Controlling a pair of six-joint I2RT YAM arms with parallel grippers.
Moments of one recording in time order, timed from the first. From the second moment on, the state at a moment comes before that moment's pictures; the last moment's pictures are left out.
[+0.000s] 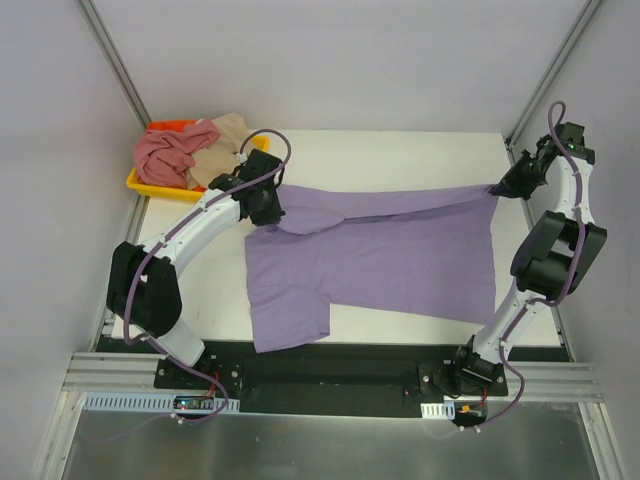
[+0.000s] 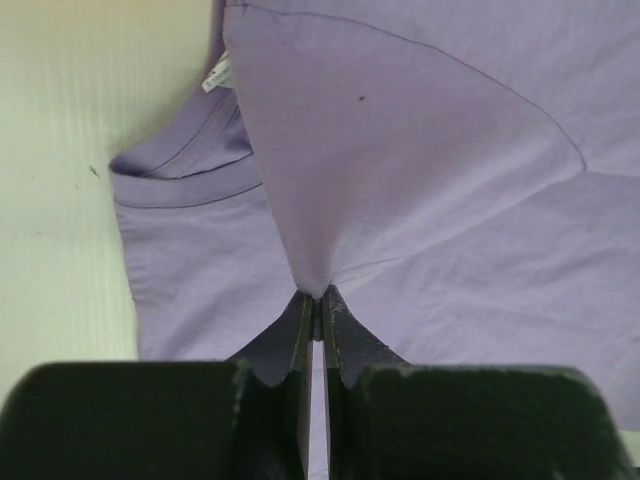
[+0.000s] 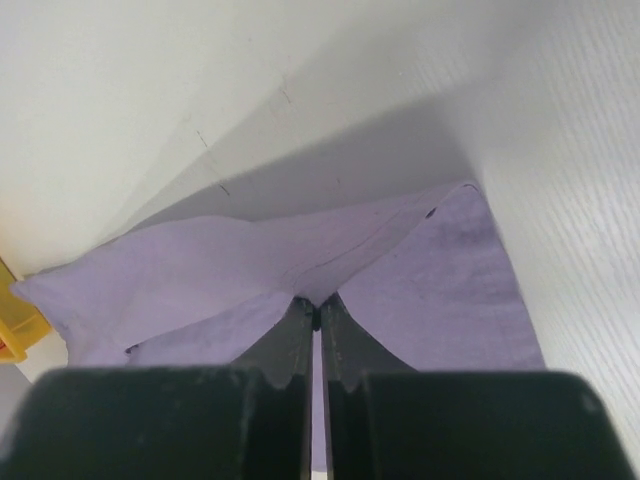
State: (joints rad) left arm -0.45 1.61 1.32 -0.72 -0.11 -0.67; right arm -0.38 1.98 1.80 -0.92 -0.35 0.35
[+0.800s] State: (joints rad) left arm -0.44 1.70 1.42 -0.74 -0.11 -0.69; right arm -0.29 1.86 1.60 -0.96 -0.03 0.26
